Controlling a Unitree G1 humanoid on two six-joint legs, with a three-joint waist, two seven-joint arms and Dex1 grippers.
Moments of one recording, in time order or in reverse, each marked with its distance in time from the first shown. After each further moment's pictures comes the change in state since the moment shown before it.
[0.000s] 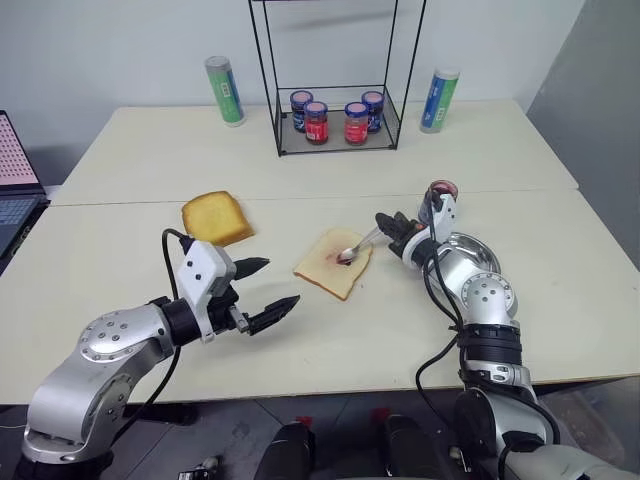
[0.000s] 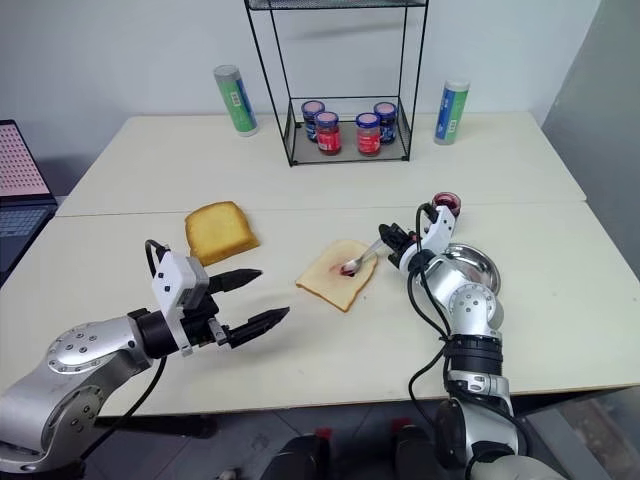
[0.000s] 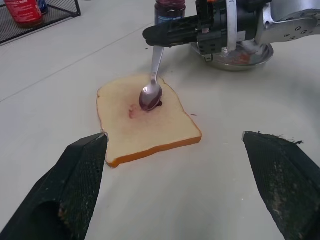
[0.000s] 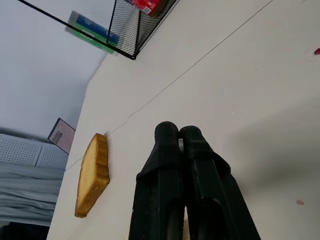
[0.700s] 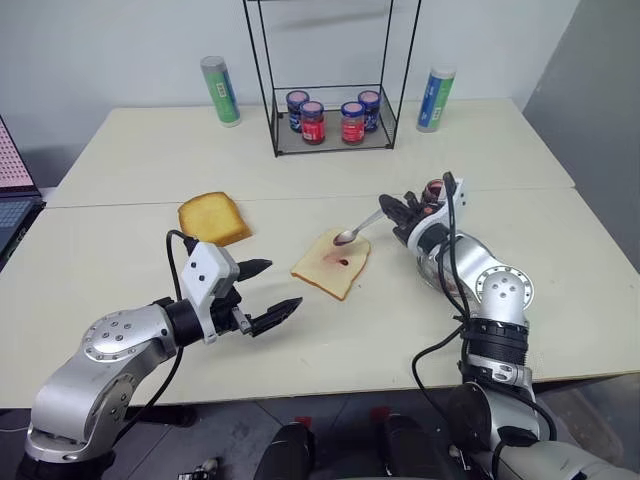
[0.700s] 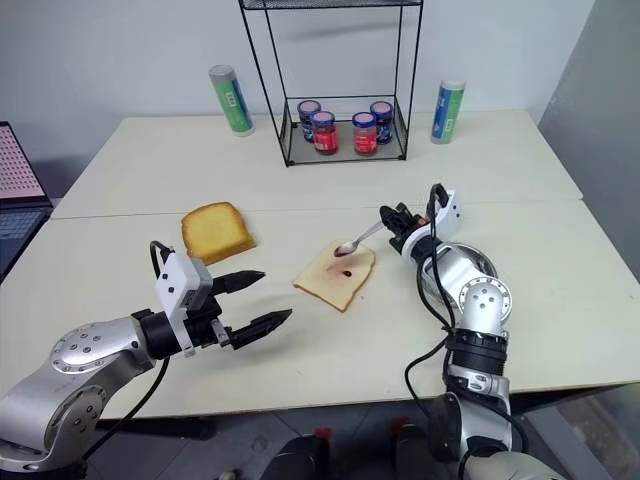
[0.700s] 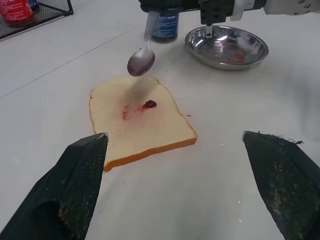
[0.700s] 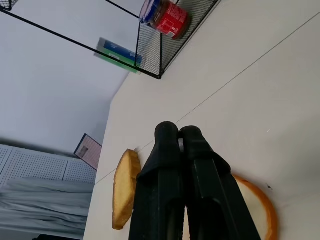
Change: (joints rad) left arm 0.000 0.000 -0.006 0.001 0.002 -0.001 0.001; right arm -0.015 0.030 -0.052 -0.168 0.154 0.094 -0.160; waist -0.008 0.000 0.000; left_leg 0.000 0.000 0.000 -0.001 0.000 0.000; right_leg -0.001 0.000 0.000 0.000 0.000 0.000
